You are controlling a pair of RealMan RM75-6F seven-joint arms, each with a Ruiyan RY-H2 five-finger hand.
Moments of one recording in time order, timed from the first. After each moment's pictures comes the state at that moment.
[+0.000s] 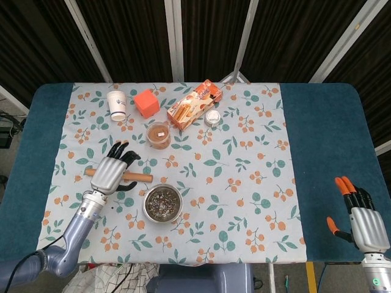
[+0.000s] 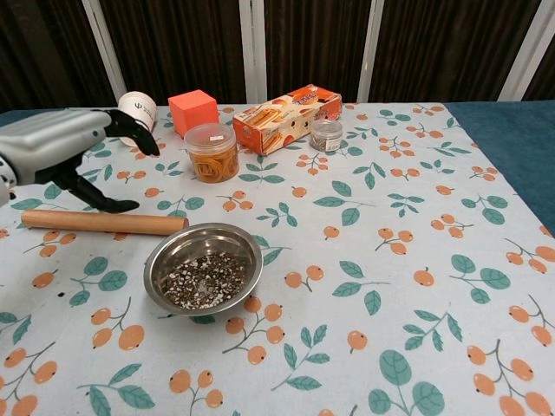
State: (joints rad) left arm -0.58 -1.53 -0.12 -1.49 1.29 1.18 0.33; right arm 0.05 -1.10 0.04 -1.67 -1.46 1.42 0.07
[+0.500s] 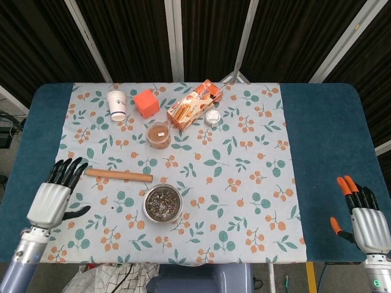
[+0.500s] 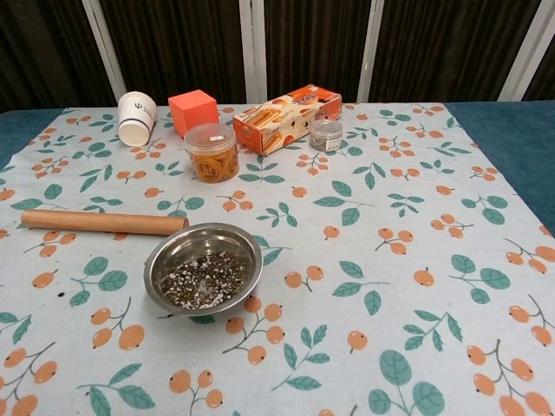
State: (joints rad) left arm -0.28 -1.21 0.09 -1.76 1.53 1.55 0.30; right arm 0.05 -1.10 0.04 -1.65 -1.49 1.47 -0.01
